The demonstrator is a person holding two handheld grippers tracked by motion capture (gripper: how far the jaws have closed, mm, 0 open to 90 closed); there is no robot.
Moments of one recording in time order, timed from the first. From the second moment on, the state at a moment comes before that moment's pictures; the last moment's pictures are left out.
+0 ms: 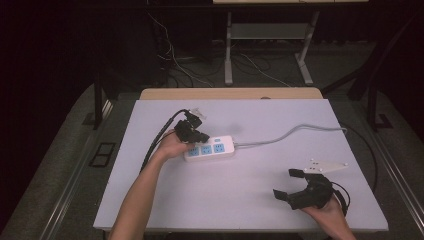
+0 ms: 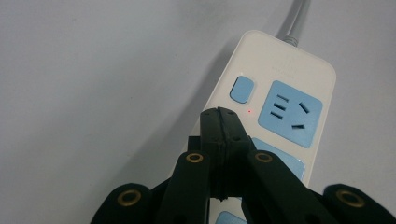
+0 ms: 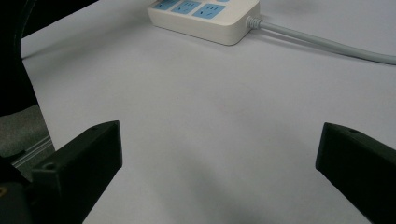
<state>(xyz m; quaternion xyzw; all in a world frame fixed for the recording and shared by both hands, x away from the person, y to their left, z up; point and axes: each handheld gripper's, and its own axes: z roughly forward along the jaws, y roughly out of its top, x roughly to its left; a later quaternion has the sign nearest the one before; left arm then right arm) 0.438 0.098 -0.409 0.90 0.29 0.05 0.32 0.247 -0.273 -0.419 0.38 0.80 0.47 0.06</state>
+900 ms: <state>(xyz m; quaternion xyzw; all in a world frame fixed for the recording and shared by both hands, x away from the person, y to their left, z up) 0.443 0.106 -0.413 0.89 0.30 0.02 0.34 0.246 -0.273 -0.419 0.37 0.80 0.47 0.07</state>
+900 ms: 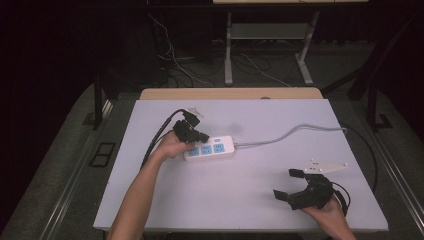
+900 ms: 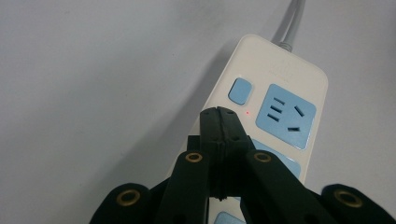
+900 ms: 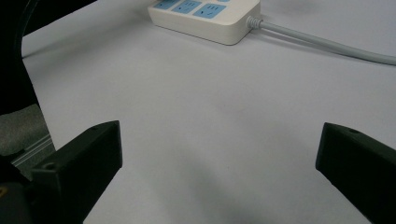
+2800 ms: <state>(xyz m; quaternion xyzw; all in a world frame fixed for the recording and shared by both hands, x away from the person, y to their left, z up) 0.438 0.080 -0.378 0.91 0.27 0.04 0.31 0.247 -0.274 -0.418 0.38 0.80 0.47 0.07</state>
